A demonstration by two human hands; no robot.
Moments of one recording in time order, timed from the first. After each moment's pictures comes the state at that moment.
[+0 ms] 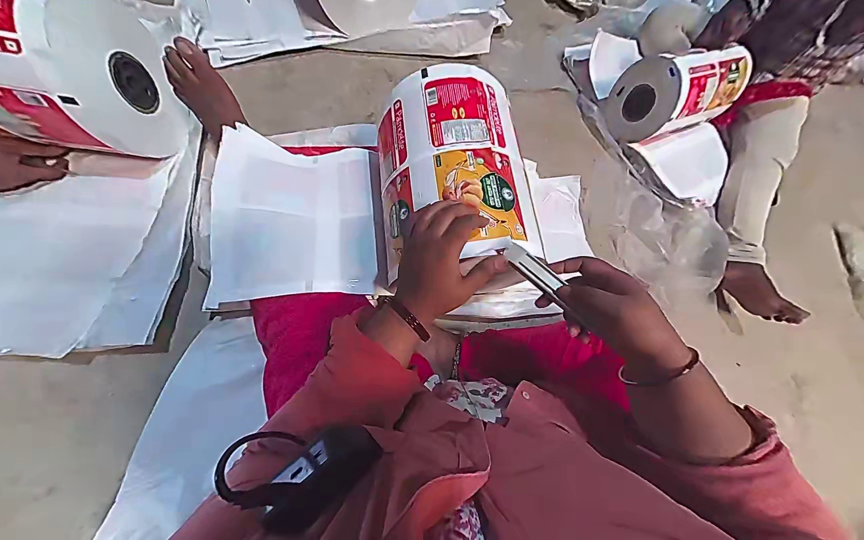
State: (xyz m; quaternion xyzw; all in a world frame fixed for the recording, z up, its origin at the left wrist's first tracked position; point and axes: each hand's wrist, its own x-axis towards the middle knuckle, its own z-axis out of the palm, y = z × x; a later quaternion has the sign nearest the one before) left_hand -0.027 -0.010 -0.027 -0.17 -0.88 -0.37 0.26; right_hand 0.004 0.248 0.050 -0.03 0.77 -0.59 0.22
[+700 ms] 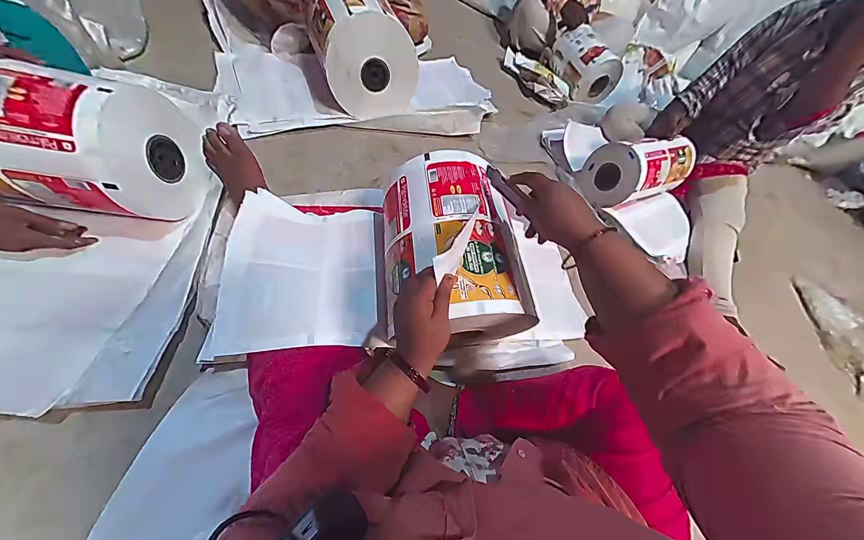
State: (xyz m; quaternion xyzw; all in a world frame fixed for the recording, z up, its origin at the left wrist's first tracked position) left_hand -0.029 -0.006 -0.031 0.03 -0.81 -0.51 0.28; right_hand -0.192 0.164 0.101 -0.11 0.97 -0.21 0.10
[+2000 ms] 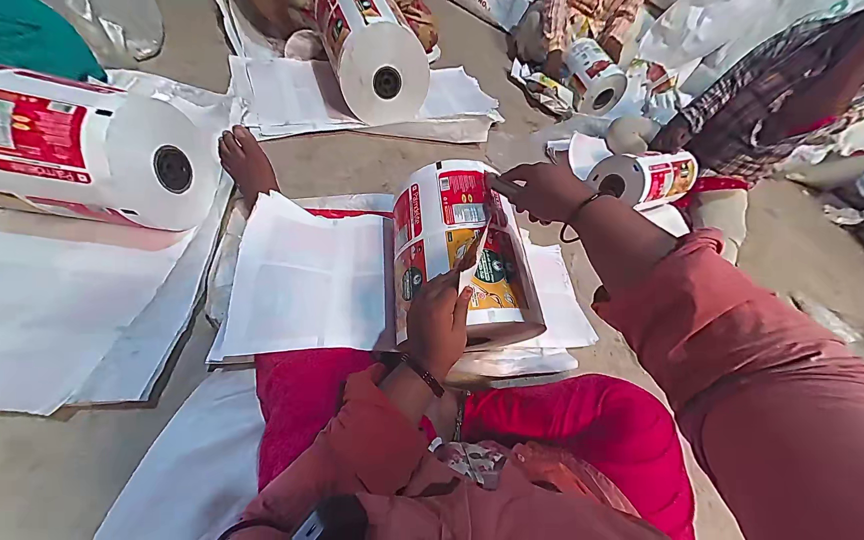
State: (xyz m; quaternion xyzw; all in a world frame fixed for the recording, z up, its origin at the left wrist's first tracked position) left_hand -0.033 -0.006 -0.039 -0.03 -0.82 -0.46 0.32; right_hand -0.231 0.132 0.124 -0.18 0.97 -0.09 0.14
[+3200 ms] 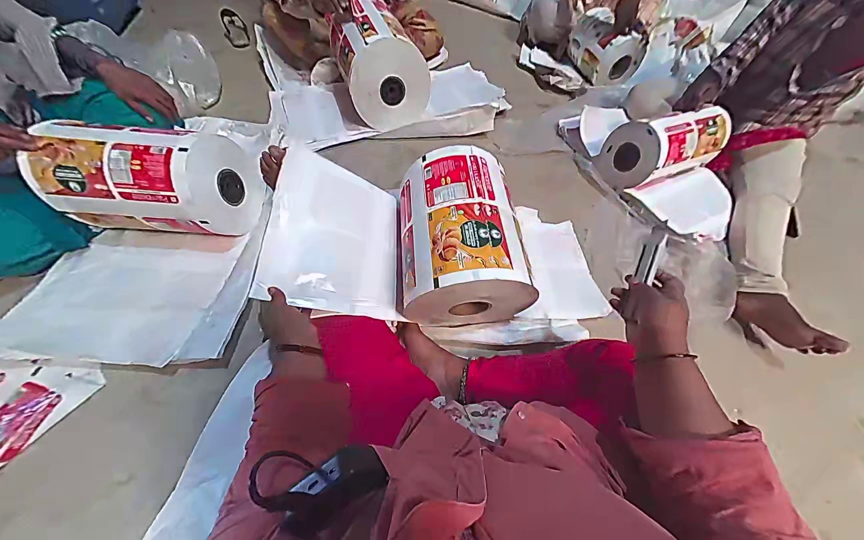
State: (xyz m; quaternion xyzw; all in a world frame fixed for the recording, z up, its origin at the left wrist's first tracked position) left_hand 0.025 -0.189 -0.082 0.42 -0.48 -0.69 0.34; right_hand -0.037 0.323 0.008 0.21 0.67 -0.70 -0.13
